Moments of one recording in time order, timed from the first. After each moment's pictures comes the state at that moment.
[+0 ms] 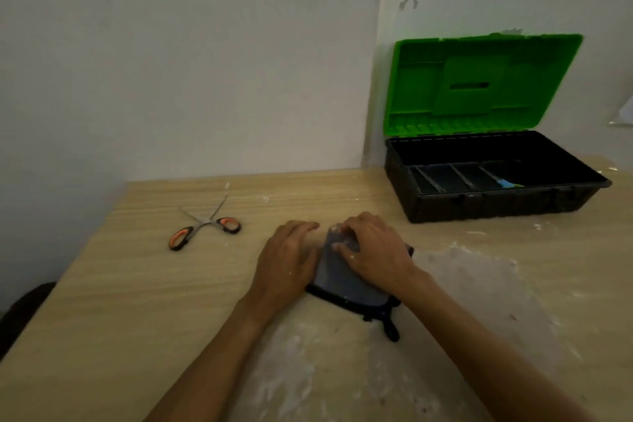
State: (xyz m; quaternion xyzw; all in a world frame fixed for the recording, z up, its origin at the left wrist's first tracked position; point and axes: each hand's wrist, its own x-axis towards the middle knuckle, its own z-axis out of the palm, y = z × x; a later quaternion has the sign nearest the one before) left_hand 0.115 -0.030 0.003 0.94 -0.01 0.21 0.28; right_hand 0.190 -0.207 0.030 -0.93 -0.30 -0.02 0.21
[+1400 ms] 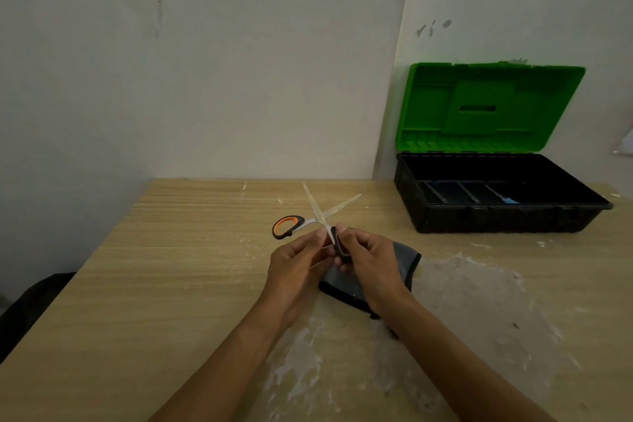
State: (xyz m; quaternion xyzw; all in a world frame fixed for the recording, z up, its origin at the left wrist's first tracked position) left_hand 0.077 -0.059 0.031 0.48 0.14 0.11 0.86; right_hand 0.132 -0.178 0.041 -0.68 -0.13 0.10 0.71
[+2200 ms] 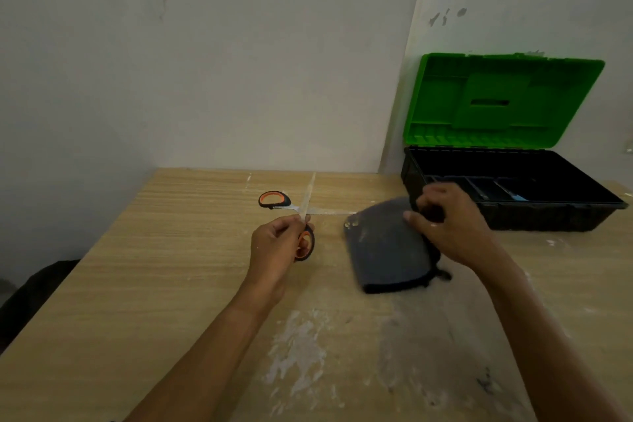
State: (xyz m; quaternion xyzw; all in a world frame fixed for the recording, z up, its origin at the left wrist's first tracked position) left_hand 0.084 -0.031 0.040 0.60 0.26 0.20 0.73; right_hand 0.209 -0.274 0.080 -0.91 -0.27 -0.11 0.29
